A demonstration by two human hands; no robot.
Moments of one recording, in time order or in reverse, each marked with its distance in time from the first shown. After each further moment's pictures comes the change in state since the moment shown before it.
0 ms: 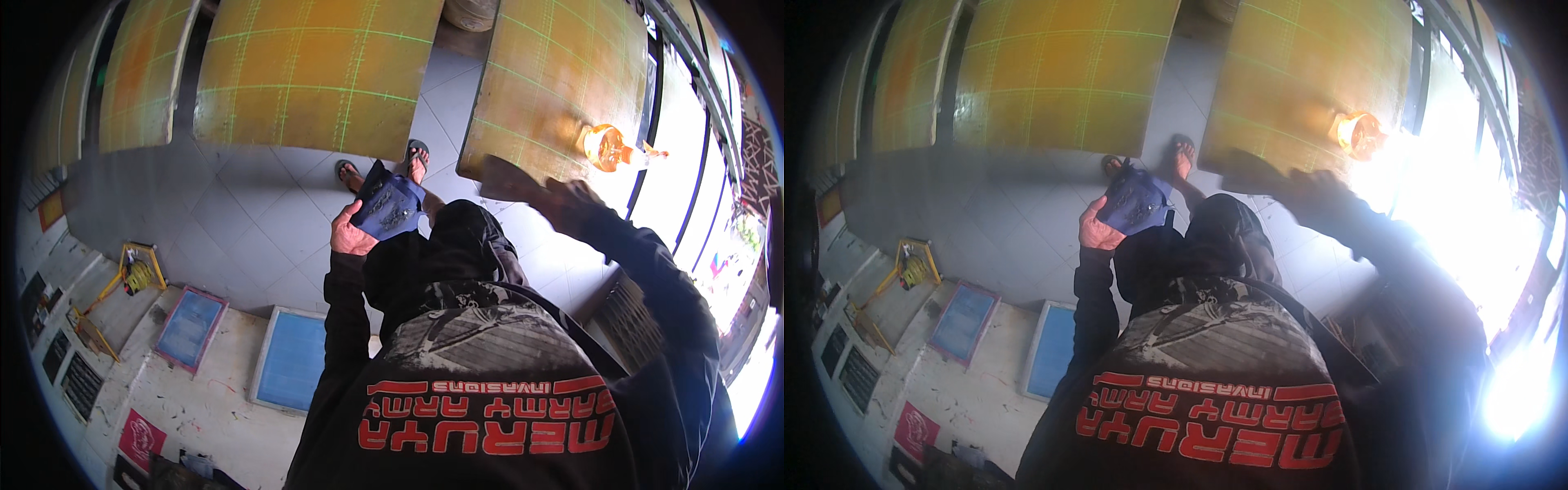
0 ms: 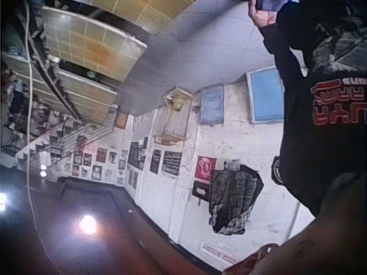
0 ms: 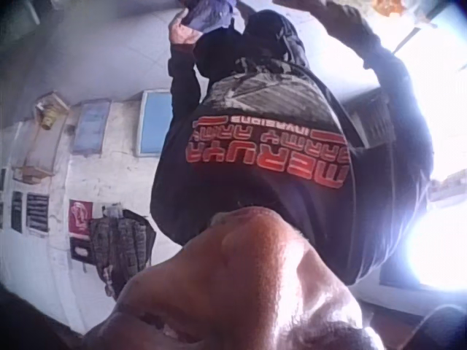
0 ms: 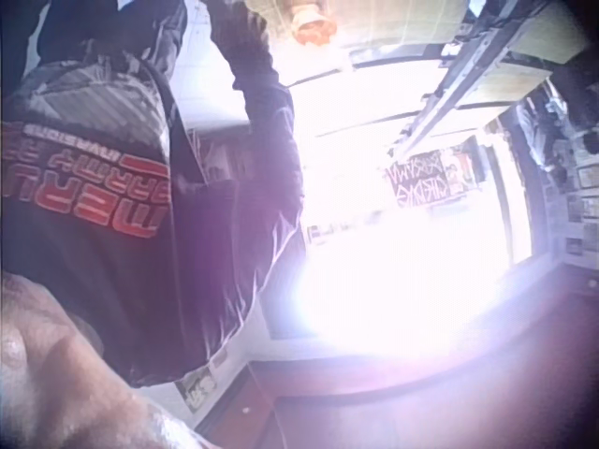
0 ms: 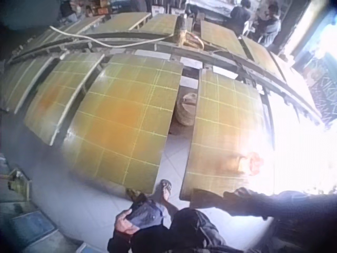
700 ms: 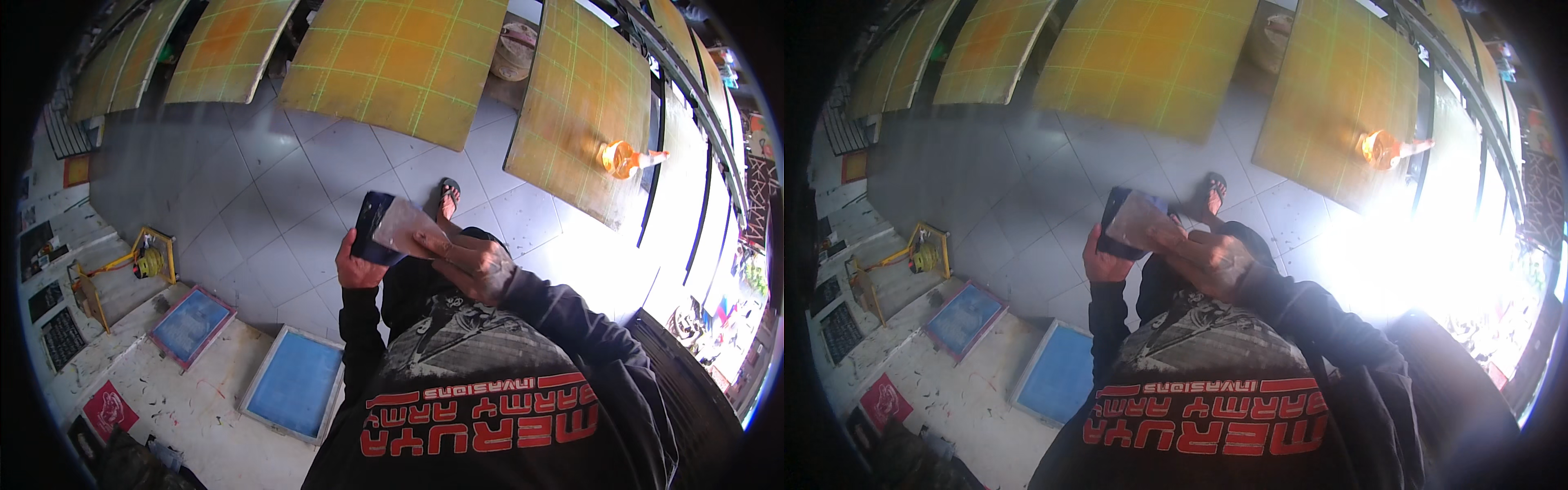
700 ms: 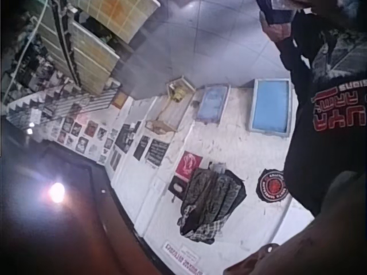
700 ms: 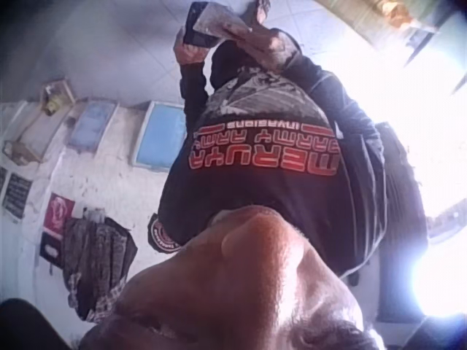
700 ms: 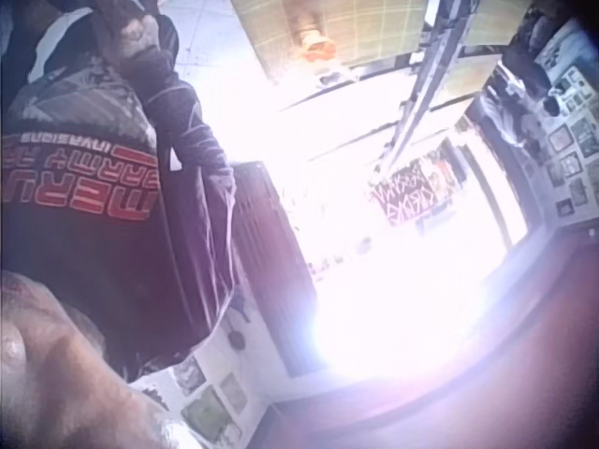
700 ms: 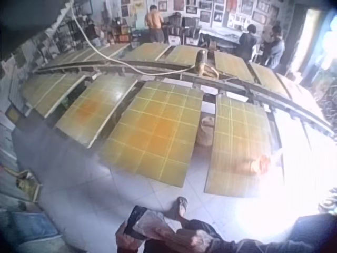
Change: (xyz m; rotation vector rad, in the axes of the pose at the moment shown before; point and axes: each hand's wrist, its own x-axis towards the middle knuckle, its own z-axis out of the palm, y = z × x) left_hand -0.113 -0.006 0.024 0.031 0.004 0.459; right_hand 0.054 -0.229 -0.028 0.779 0.604 -0.327
